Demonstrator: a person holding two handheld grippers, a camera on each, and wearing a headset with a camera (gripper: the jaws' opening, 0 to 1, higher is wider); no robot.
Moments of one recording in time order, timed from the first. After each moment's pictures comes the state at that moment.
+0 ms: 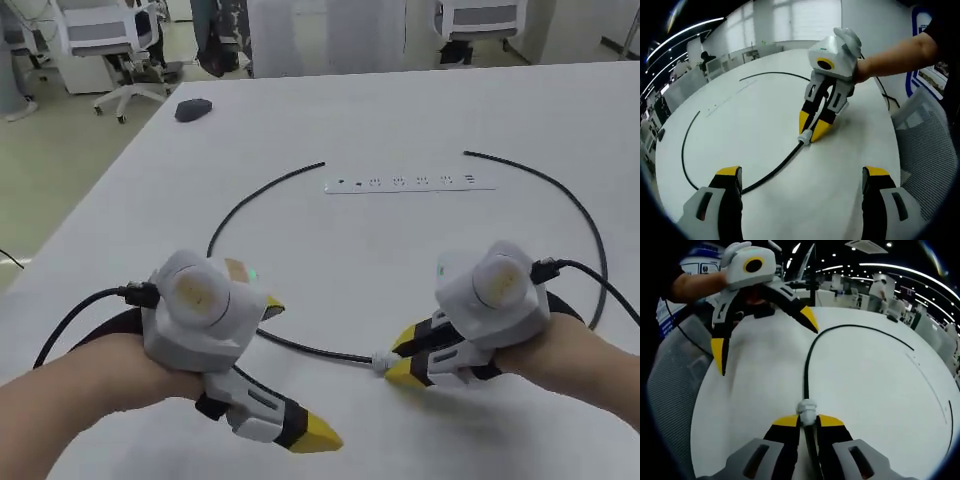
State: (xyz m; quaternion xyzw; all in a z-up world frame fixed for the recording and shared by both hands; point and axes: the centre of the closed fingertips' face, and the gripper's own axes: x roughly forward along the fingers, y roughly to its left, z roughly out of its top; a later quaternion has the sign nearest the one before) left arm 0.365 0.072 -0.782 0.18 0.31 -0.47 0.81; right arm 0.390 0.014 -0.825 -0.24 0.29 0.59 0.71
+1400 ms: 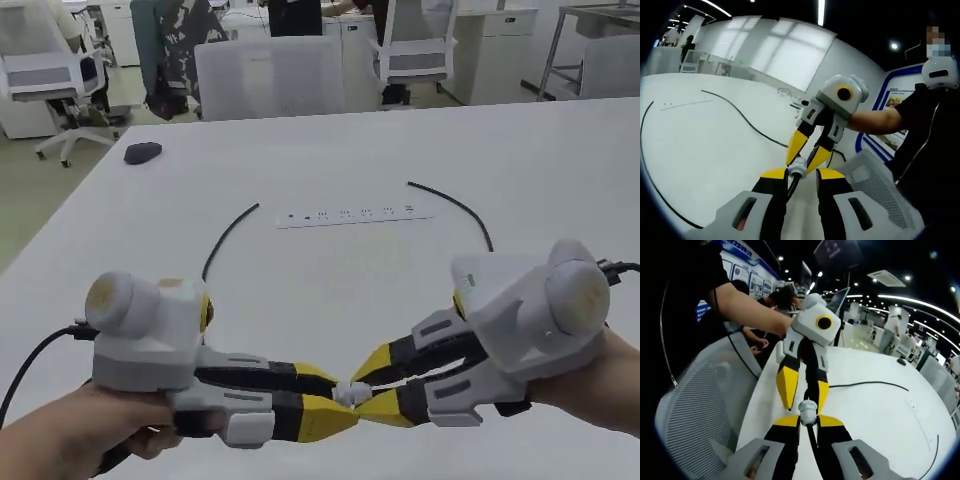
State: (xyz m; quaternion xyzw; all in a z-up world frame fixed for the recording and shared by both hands) left arm 0.304 -0.003 -0.710 -0.10 0.25 -0.63 0.73; right arm 0.300 0.008 -0.716 -0.23 0.16 0.67 0.69
